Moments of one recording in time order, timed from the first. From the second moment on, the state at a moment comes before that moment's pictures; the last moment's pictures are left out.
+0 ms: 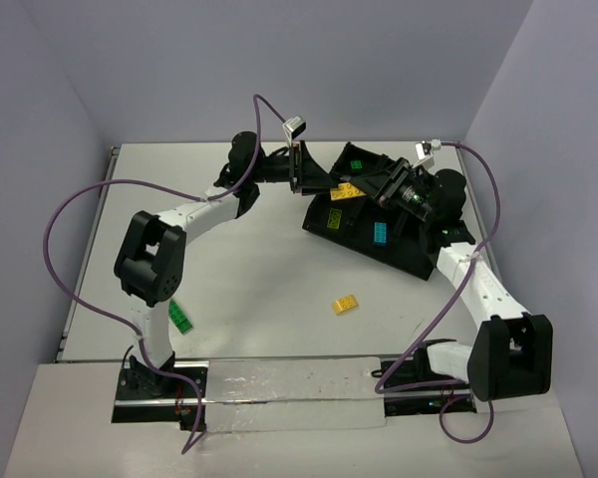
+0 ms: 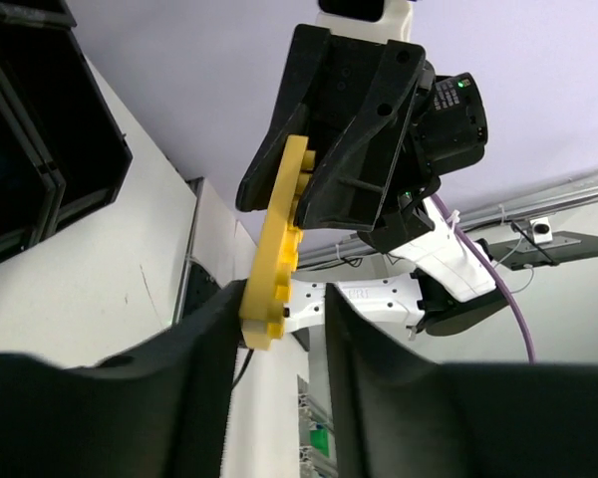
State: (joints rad) left arm -0.55 1.98 1.49 0.61 1.03 -1.30; right arm 0.07 1.20 0.82 0.37 -0.68 0.99
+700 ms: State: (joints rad) left arm -0.49 1.93 1.54 0.20 0.93 -1.00; right arm -0.07 1.25 1.04 0.06 -0.47 0.80
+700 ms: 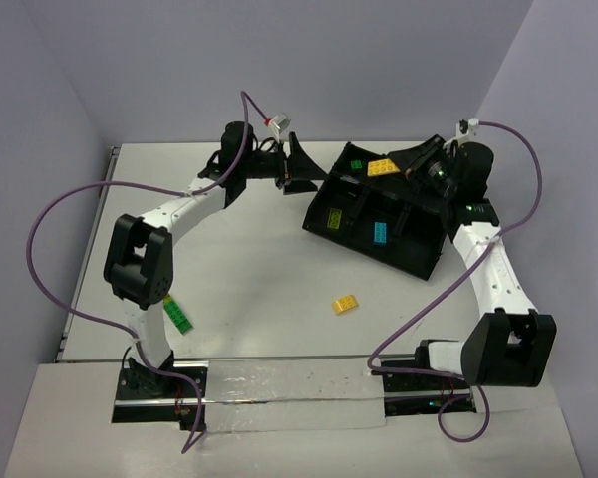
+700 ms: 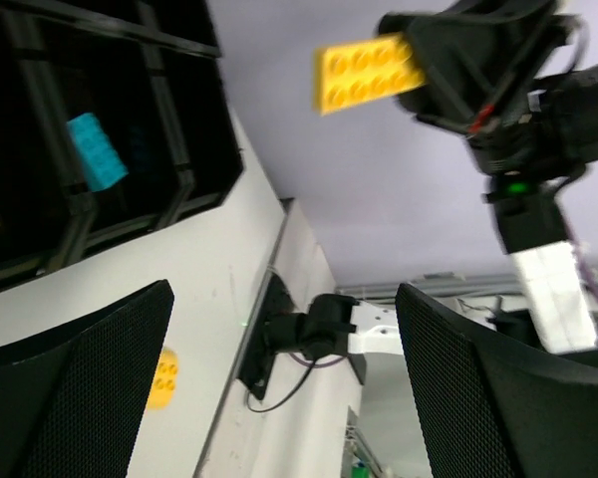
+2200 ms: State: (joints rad) left arm -0.43 1.45 1.27 -0.74 0.03 -0.59; right arm -0.05 1.70 1.42 -0.33 -0.01 0.52
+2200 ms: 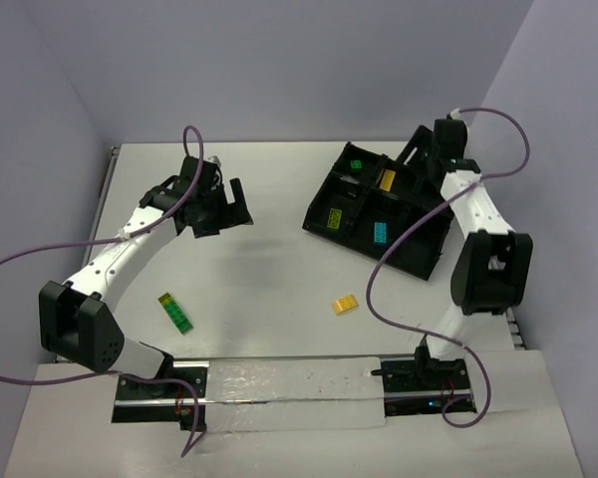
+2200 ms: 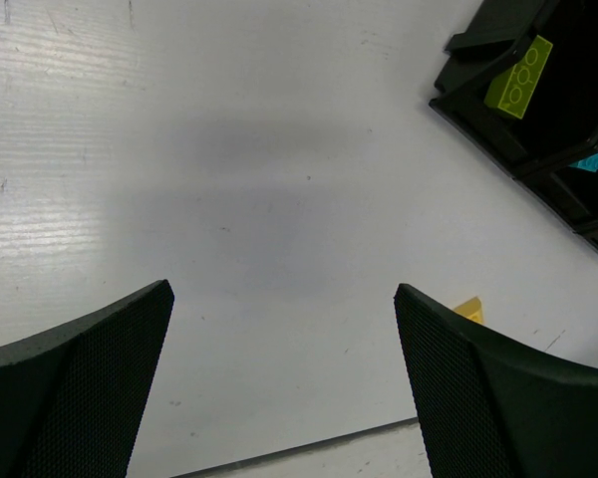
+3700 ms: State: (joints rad) left arm -0.42 1.45 1.25 -0.70 0.03 -0.62; right arm 0.73 1.19 0.53 -0.44 -0.04 0.81
